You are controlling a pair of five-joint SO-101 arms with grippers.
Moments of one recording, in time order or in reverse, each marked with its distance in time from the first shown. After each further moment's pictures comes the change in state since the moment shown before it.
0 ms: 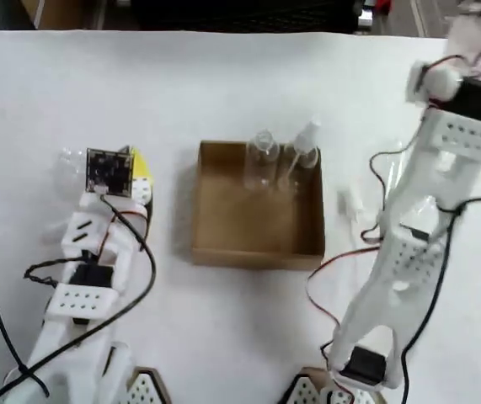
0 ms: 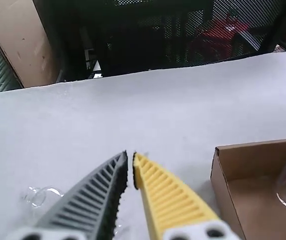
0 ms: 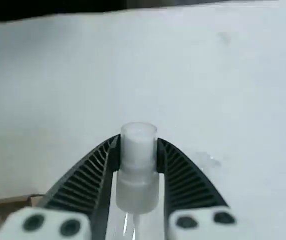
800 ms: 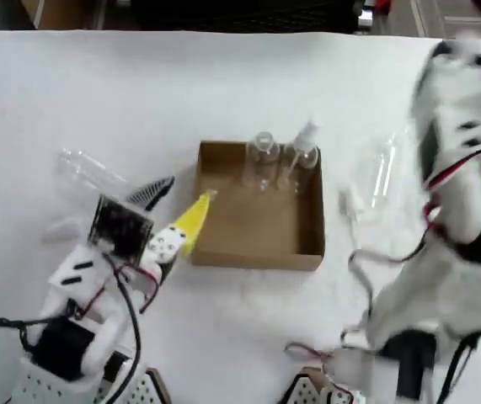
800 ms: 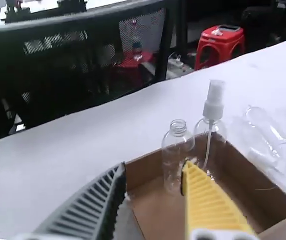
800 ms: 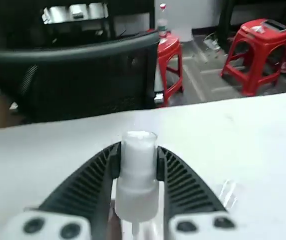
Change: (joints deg) left arm 19.8 -38.1 -15.4 53.3 -1.8; right arm -7.6 -55.9 33.8 0.4 -11.2
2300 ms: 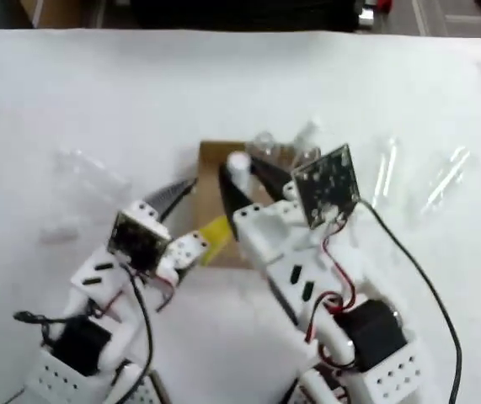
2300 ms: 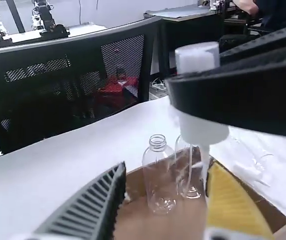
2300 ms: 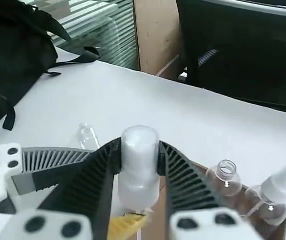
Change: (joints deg) left arm 4.6 -2.6 10.6 -13.7 -0.1; right arm -42.3 -57.8 101.7 -51.6 -1.5
